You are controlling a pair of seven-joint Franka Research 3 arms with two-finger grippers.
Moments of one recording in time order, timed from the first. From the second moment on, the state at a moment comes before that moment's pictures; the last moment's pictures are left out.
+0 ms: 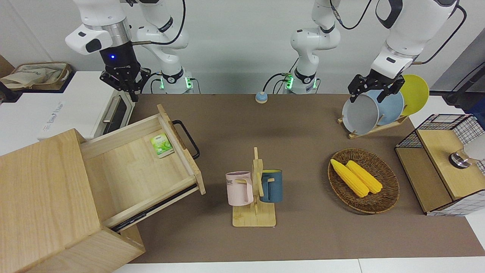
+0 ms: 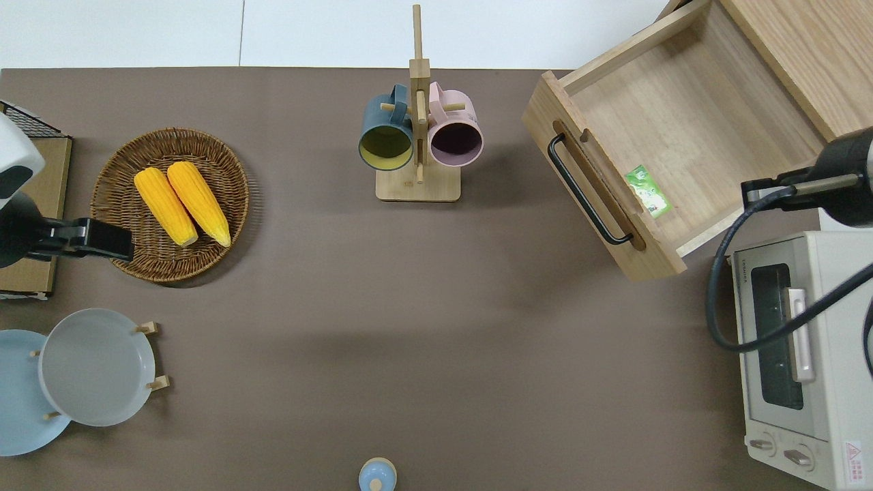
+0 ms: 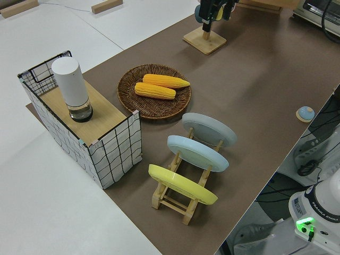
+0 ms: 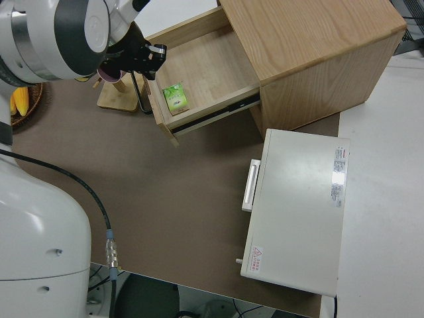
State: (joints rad) left arm 0.03 0.04 -0.06 -1.51 0.00 1.52 0.02; right arm -0.03 0.07 0.20 -1.34 -0.05 1.55 0.09
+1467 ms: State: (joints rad) left arm 0.03 0.04 -0.06 -1.51 0.00 1.52 0.02; right arm 0.27 0.25 0.22 -1.38 -0.08 1.63 1.12
